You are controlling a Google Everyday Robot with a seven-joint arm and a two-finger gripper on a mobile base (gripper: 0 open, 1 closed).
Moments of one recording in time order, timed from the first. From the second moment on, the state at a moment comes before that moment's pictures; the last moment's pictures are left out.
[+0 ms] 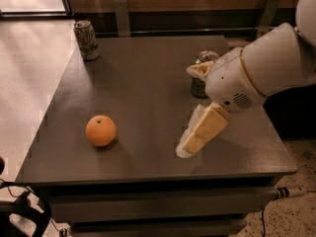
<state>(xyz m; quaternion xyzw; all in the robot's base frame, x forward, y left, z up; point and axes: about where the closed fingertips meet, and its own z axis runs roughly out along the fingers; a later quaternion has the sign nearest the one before) 0.435 -0.059 0.920 -0.61 0.70 0.17 0.32</state>
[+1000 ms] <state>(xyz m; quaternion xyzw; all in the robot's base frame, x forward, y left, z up) 0.454 0.017 0.910 -0.59 0.68 0.23 0.37</state>
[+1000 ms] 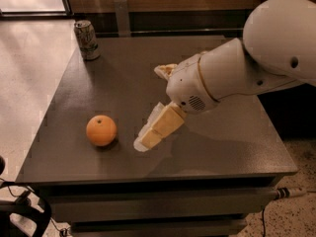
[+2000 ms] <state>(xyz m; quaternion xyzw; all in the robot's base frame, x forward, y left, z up) 0.457 0.094 0.859 -0.58 0.62 0.32 0.42</state>
